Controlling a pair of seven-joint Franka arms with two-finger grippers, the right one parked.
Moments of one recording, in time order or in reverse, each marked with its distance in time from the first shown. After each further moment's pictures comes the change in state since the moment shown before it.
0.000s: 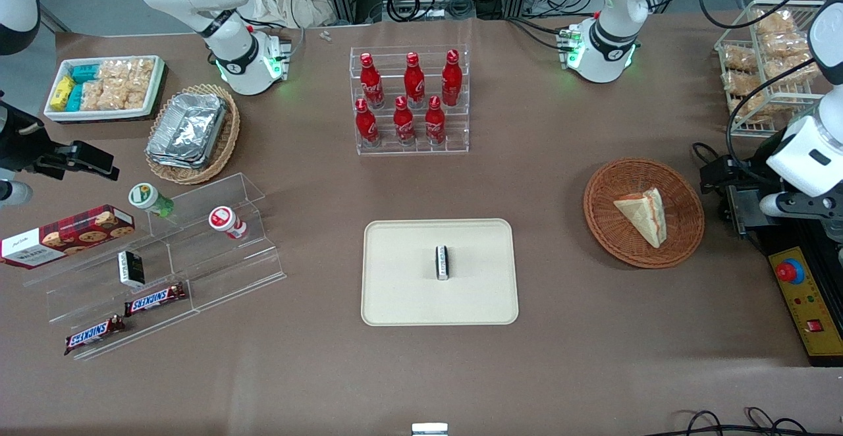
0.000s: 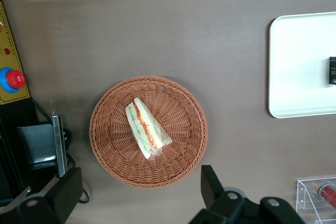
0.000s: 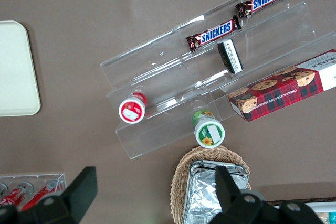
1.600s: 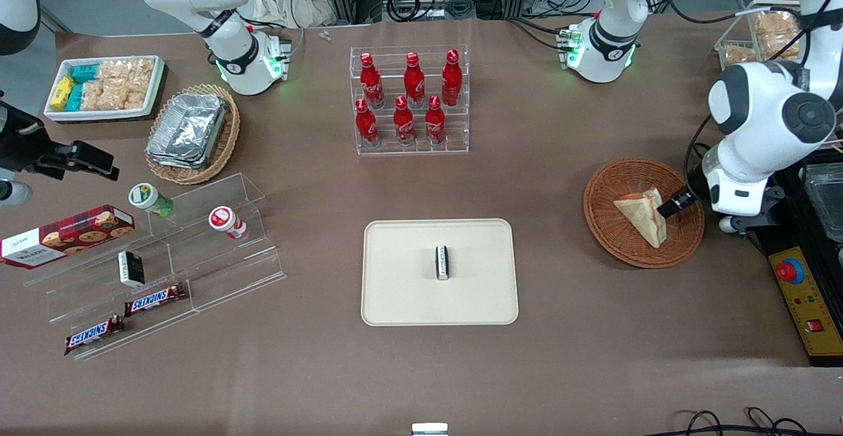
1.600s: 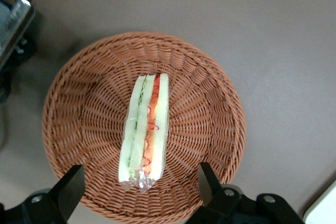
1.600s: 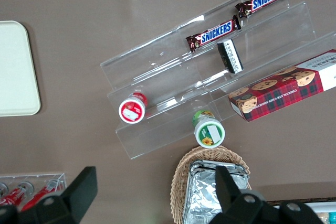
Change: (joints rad) arm 0.013 -0.030 0.029 -0.601 0.031 0.563 -0.672
